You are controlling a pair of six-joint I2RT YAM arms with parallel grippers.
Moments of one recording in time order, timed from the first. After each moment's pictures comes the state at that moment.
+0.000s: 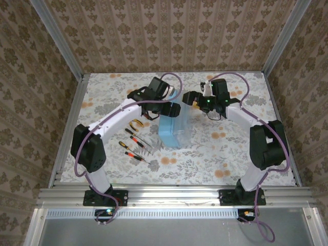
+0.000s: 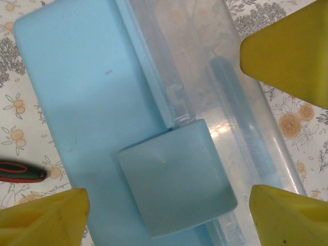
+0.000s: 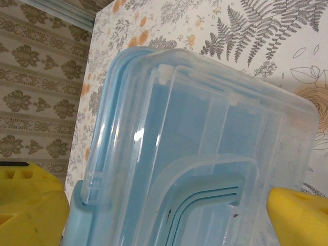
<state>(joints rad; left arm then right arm) -0.71 1.76 1.56 -0.72 0.11 -0.27 0.22 1.71 1.17 -0.14 -0.59 0.58</state>
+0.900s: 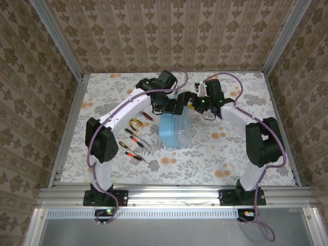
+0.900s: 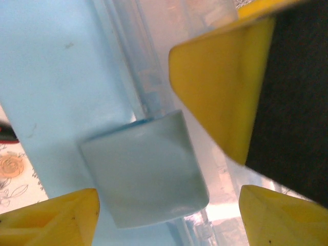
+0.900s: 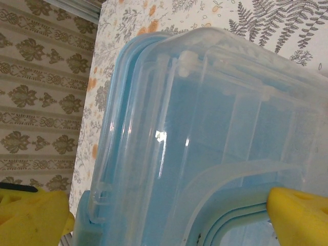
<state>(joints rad) -0.73 1.95 1.91 -1.09 0.15 -0.36 0.27 1.76 1.19 -0.09 -0.59 0.63</state>
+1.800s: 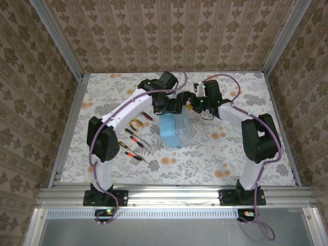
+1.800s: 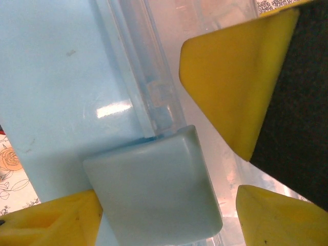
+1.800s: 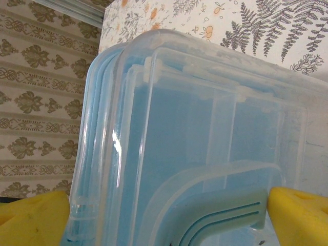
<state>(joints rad) -0.74 1.97 1.90 -1.06 0.10 -0.46 0.28 1.82 1.19 0.00 -0.61 0.68</state>
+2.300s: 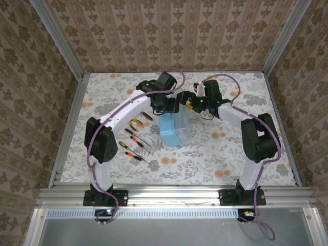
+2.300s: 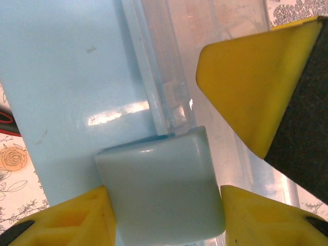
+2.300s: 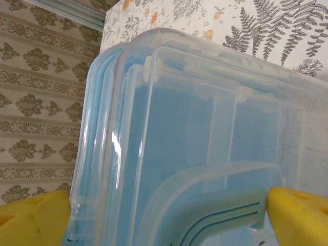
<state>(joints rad) -0.73 1.94 1.84 -1.00 0.08 -0.51 0.28 1.83 1.19 0.02 -0.61 0.69</state>
